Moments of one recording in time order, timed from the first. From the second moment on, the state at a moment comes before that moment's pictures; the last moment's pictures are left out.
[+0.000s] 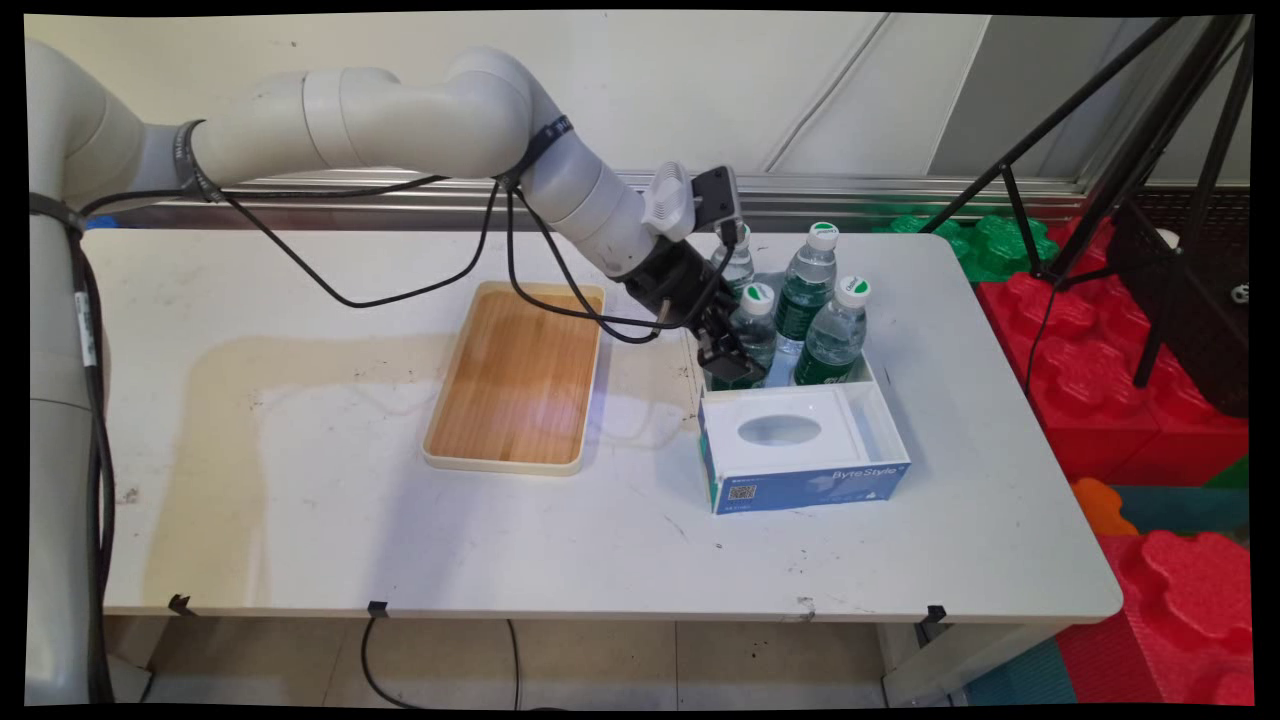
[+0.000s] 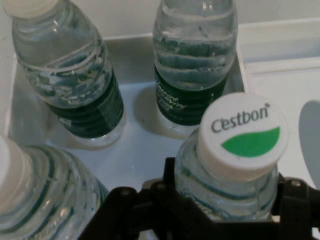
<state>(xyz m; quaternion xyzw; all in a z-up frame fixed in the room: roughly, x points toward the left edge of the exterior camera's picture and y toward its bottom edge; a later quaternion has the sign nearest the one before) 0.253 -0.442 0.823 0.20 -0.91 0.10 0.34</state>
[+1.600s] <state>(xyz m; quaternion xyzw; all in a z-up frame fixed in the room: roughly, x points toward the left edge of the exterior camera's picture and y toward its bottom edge) 0.281 -0.431 0.890 0.17 -0.90 0.12 0.38</state>
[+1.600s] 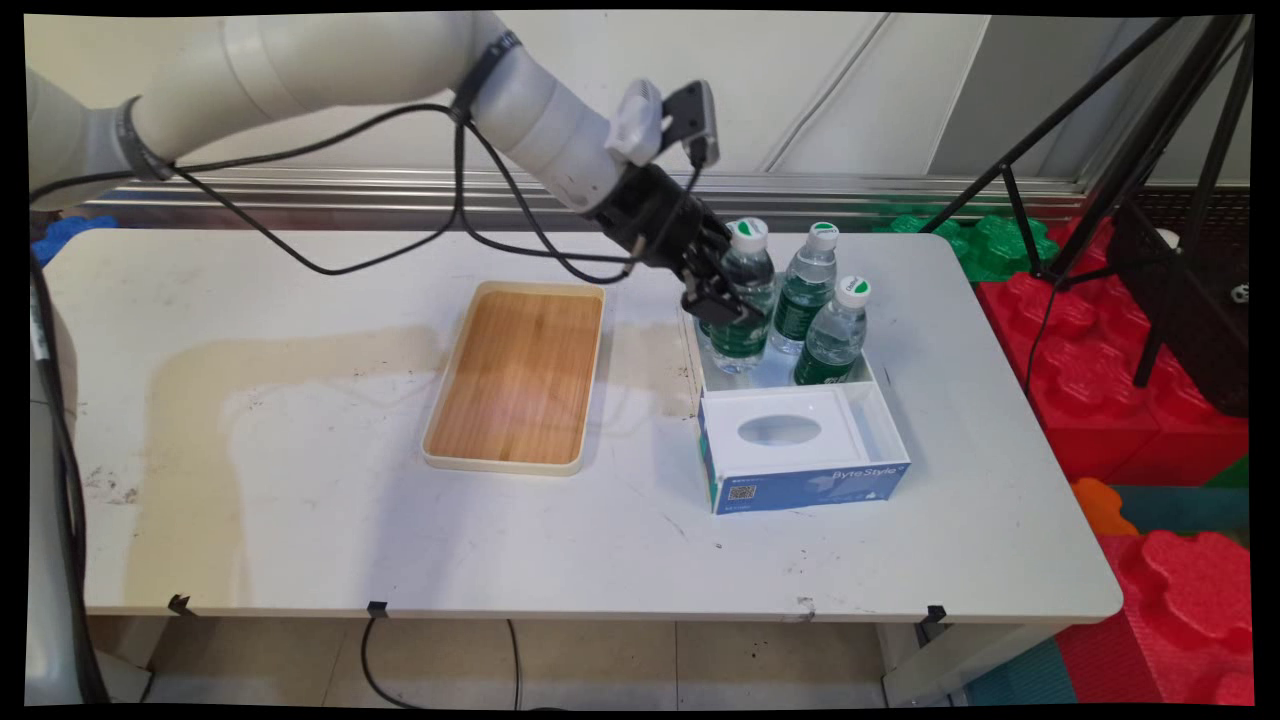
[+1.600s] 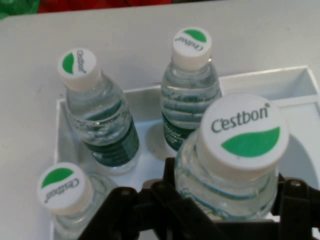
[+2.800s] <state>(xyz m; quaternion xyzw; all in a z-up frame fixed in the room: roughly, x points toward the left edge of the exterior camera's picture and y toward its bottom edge) 0.377 -0.356 0.957 0.14 -0.91 0.12 0.36</state>
